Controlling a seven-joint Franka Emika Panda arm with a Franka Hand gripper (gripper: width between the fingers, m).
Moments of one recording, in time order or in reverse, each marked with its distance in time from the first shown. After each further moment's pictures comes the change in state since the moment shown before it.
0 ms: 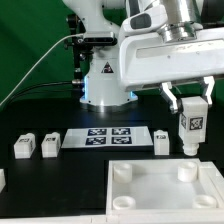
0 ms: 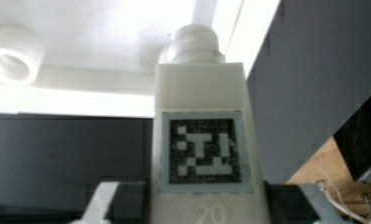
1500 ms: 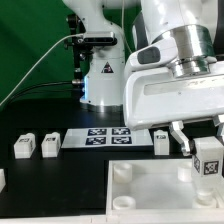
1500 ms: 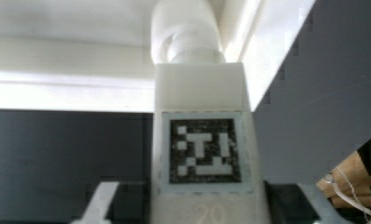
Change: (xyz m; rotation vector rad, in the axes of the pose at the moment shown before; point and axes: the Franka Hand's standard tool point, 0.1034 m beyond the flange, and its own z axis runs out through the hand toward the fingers) arm 0.019 0.003 0.066 -0.003 0.025 0.016
